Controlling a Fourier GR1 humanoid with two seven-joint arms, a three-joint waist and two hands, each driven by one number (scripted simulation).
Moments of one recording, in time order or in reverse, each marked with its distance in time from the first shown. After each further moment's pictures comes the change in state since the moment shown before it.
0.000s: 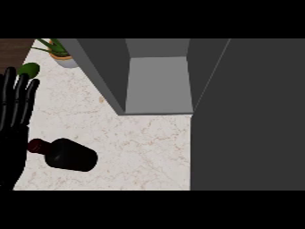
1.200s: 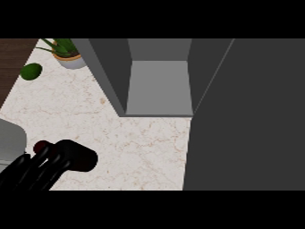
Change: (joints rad) left arm 0.308 0.219 -0.122 -0.234 0.704 -0.385 0.222; right arm 0.139 -0.035 0.154 -0.312 -0.170 0.111 0.310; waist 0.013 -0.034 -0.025
